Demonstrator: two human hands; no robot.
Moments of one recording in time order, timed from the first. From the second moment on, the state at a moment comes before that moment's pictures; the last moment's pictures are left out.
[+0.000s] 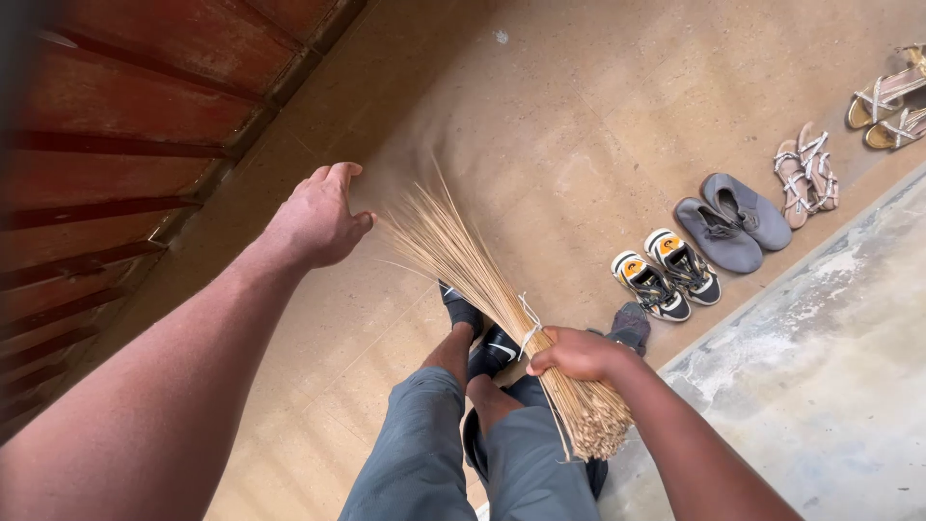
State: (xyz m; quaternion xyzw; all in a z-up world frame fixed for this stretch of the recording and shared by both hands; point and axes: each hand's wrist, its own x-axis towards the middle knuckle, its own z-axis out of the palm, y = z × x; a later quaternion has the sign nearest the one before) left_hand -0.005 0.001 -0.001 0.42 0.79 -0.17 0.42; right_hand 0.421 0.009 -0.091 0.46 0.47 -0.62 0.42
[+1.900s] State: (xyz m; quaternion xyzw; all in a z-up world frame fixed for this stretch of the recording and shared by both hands) left_hand 0.140 0.144 -0.014 0.42 0.79 -0.20 0.40; right_hand 0.648 0.184 -0.056 0.69 0.38 -0.57 0.22
